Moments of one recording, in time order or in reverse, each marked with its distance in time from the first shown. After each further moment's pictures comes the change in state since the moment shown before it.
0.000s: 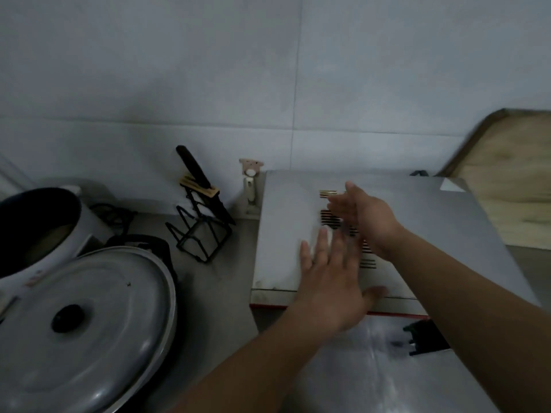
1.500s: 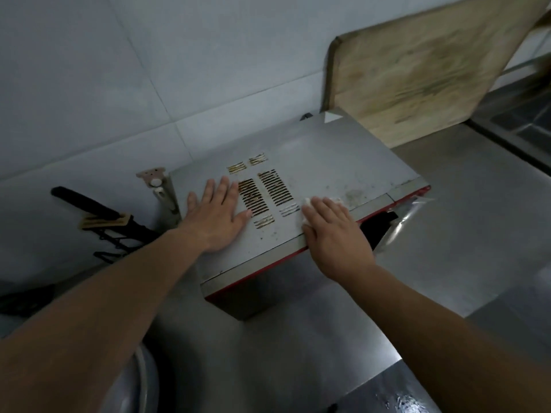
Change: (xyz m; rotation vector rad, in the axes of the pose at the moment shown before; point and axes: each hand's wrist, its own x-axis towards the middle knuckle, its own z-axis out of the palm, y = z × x) left_hand 0.065 -0.103 -0.040 0.345 -0.124 0.184; right_hand -0.127 0.115 -0.003 -1.085 0.478 -0.200
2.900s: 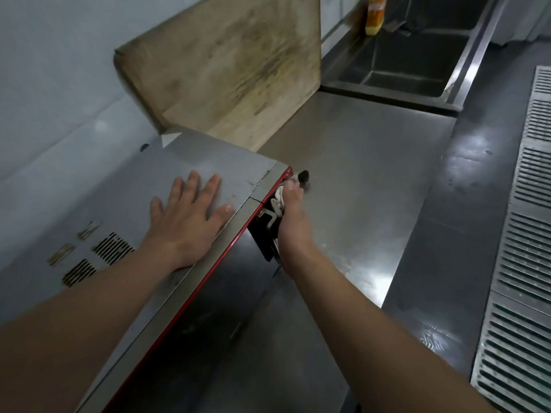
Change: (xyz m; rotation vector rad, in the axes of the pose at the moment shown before) left_hand 0.100 0.195 -0.014 0.081 0.144 0.407; right_hand 0.012 0.120 0.022 1.543 0.572 0.862
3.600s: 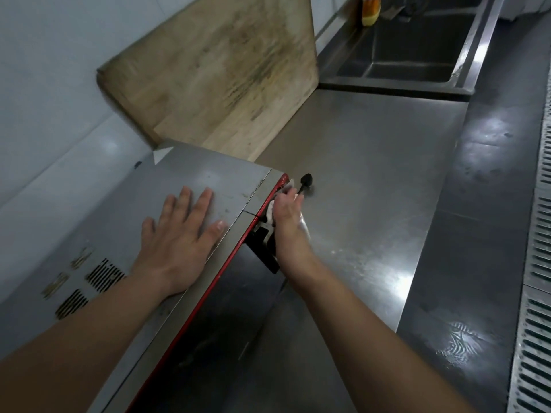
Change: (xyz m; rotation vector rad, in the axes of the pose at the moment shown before) left_hand -0.004 0.003 -0.002 -0.014 -0.003 -0.008; right_hand 0.000 0.004 -0.017 -0.162 -0.177 -0.120
